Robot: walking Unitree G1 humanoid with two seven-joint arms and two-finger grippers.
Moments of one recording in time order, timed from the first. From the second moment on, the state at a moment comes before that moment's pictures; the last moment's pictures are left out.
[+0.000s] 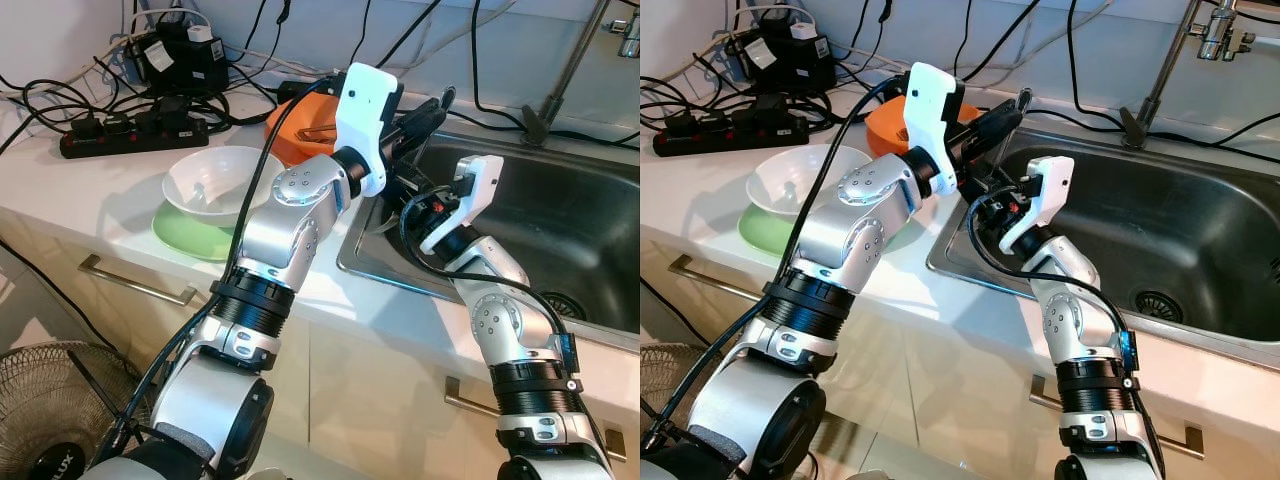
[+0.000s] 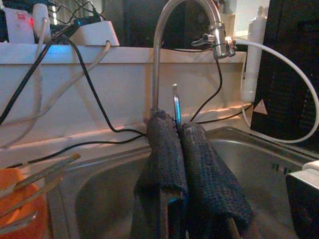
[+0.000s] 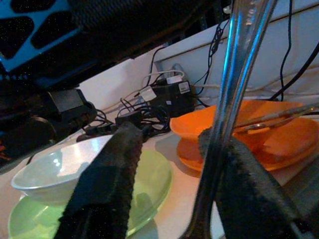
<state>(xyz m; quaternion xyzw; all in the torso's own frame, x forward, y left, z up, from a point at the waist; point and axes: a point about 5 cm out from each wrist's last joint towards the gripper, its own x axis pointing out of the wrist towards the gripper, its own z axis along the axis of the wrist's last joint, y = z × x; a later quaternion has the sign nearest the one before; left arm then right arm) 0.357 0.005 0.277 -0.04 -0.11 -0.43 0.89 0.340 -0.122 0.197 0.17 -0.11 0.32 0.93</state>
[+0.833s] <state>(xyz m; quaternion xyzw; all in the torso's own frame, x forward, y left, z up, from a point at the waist) 0.355 0.005 0.278 -0.04 -0.11 -0.43 0.89 0.343 -0.130 0.193 0.17 -0.11 0.29 0.93</state>
